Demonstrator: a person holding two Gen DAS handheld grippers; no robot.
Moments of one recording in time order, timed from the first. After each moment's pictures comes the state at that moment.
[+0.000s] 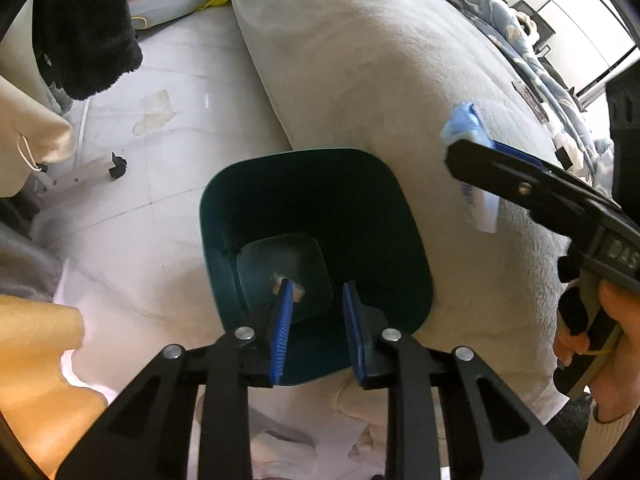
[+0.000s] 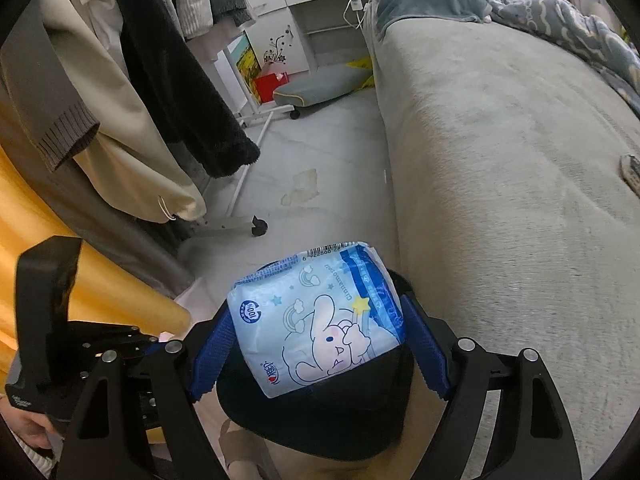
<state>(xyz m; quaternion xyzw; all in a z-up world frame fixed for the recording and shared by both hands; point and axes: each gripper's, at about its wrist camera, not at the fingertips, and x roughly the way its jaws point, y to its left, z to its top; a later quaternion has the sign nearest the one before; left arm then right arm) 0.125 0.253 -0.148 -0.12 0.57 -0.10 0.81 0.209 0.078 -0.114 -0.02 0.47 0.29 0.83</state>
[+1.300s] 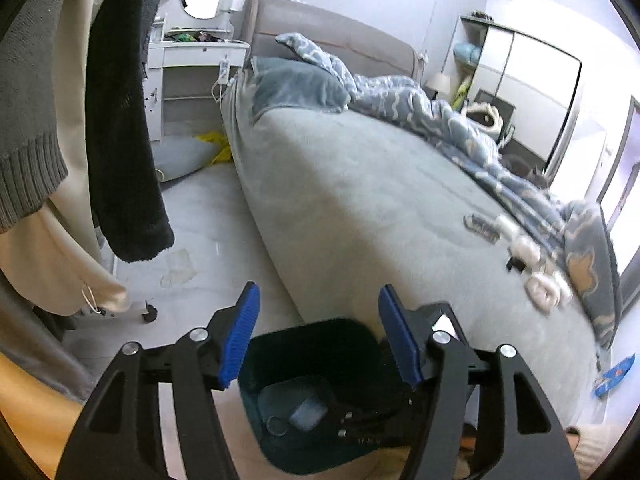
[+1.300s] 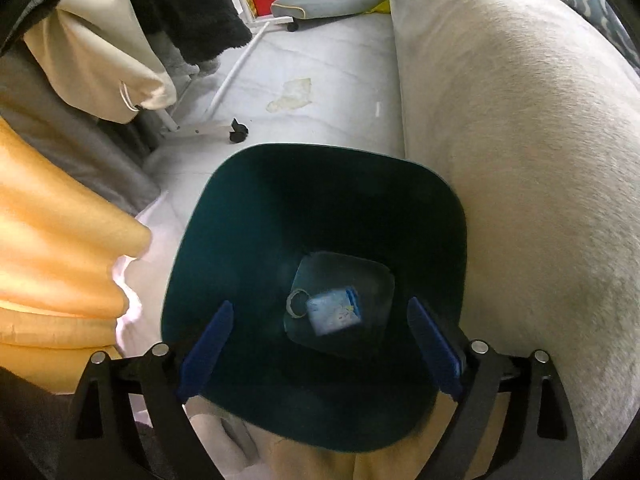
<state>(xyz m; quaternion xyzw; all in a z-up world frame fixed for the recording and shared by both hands) 0.104 0.258 -0.021 -0.10 0.32 -0.07 0.94 0.193 0.110 -0.201 -0.12 0.56 0.27 0.77</state>
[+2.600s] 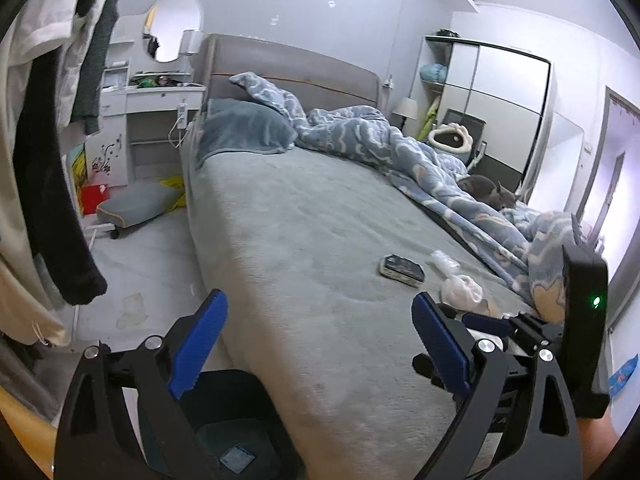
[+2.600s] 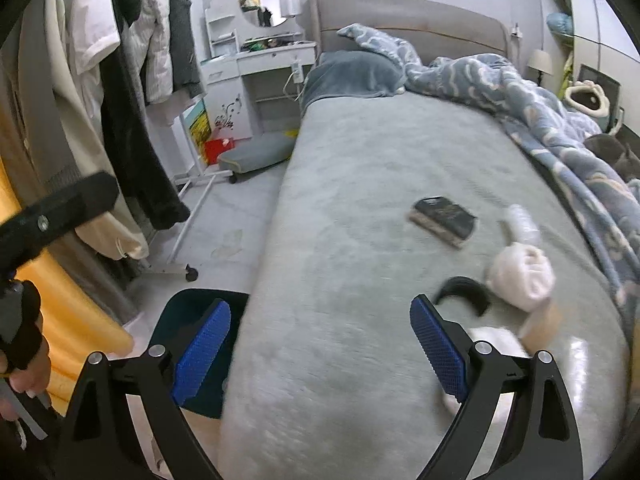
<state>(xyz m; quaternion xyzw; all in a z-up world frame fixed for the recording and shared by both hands) 0.117 0.095 0.021 -0.07 0.25 -0.11 0.96 0.175 -0.104 -0.034 -0.03 0.36 0.20 0.91</state>
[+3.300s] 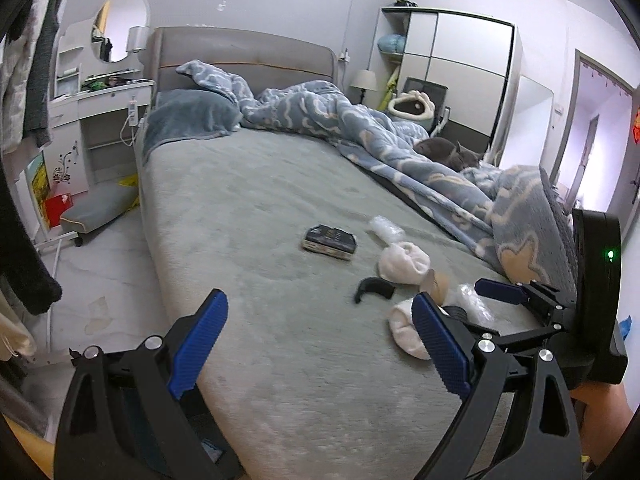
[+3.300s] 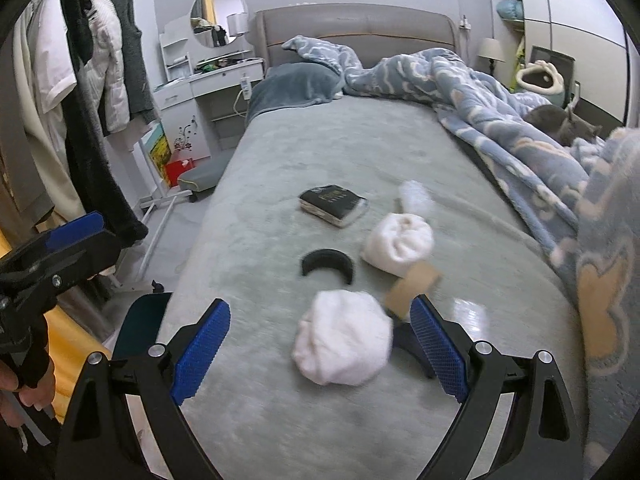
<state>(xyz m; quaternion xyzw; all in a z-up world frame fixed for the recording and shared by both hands) 0.127 -0.005 0.002 -0.03 0.28 -0.17 0.94 0.159 -0.209 -0.036 0.00 0.34 0.14 0.93</state>
